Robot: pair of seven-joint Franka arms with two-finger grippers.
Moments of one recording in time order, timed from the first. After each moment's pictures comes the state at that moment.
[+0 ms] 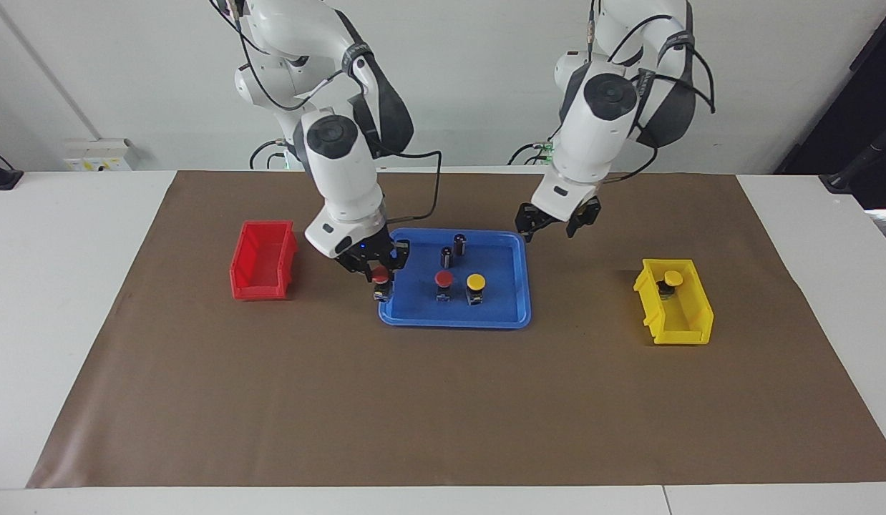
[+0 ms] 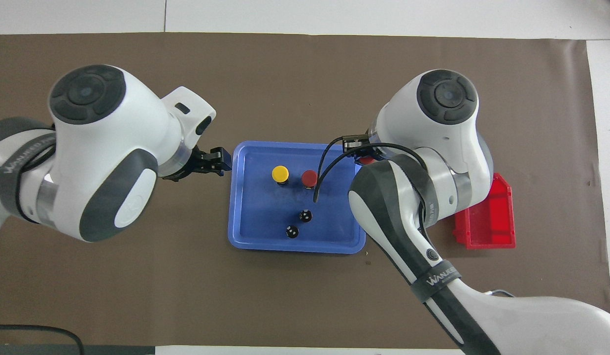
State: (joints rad) left arm -0.41 0.04 0.00 -1.77 -0.02 1.72 -0.41; right arm 0.53 0.28 -0.11 -1.76 0.11 2.05 0.34
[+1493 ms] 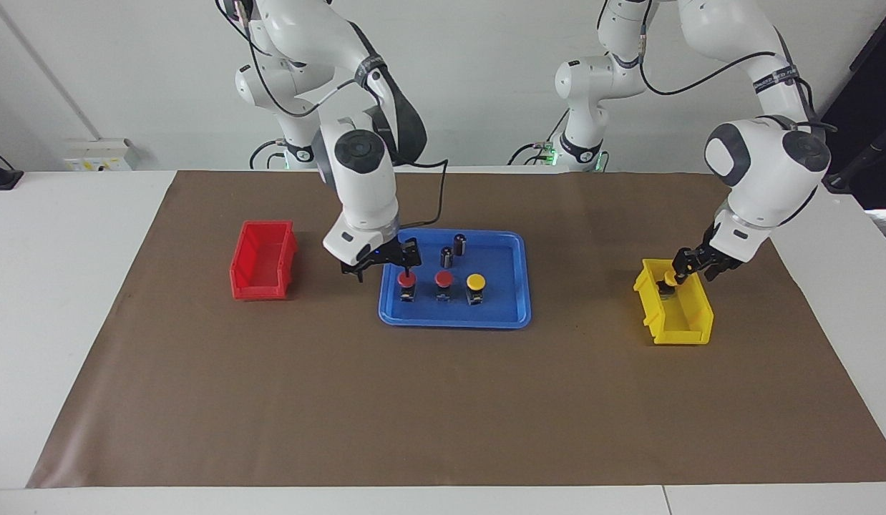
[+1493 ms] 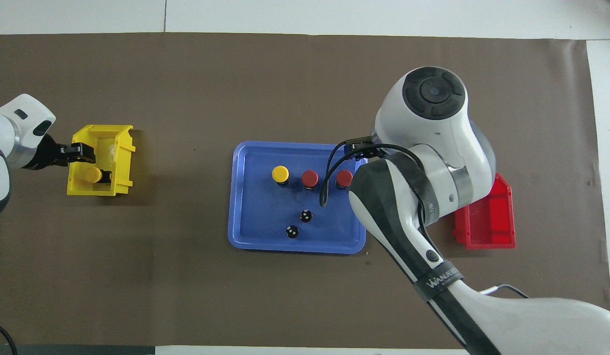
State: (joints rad) left arm 0.03 0.09 0.02 -2.07 -0.02 2.18 0.04; right arm 0.50 0.24 -0.15 -1.68 -0.01 1.91 0.30
